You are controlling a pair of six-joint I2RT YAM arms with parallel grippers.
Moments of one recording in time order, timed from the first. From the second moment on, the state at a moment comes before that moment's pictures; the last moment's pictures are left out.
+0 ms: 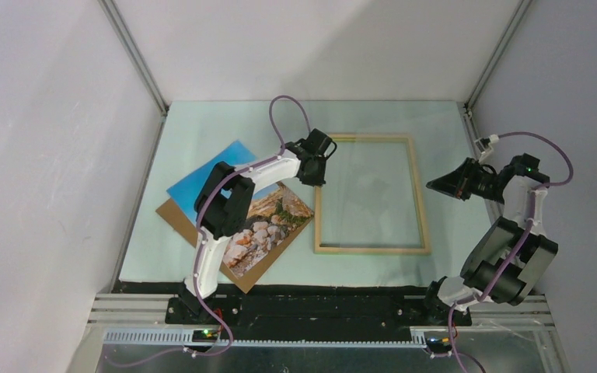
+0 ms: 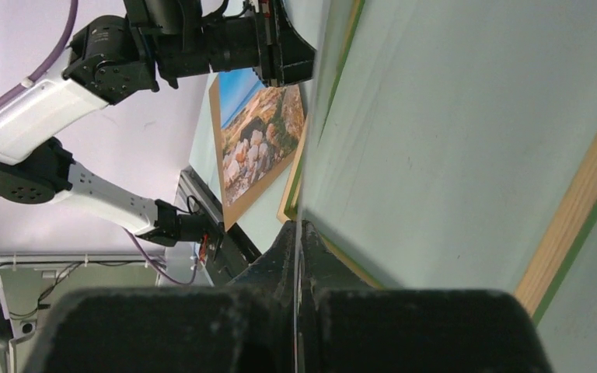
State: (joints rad) left arm -0.68 2.18 1.67 -0.54 -0.08 -0.45; right arm -0.60 1.45 1.10 -1.03 -1.29 -0.42
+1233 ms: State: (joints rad) left arm -0.63 2.08 1.57 -0.52 0.01 -0.41; right arm -0.41 1.54 1.09 -0.54 -1.25 0.07
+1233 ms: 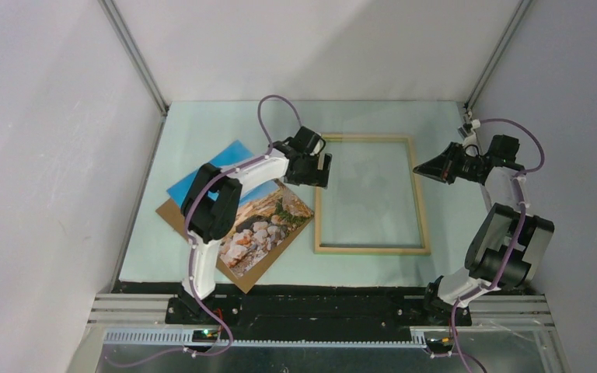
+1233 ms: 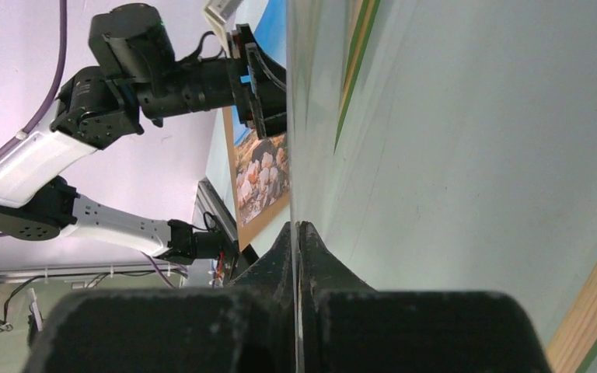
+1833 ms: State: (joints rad) left arm -0.48 1.98 1.57 -0.52 0.04 -0.31; right arm -0.29 1.57 1.09 -0.29 -1.26 0.33
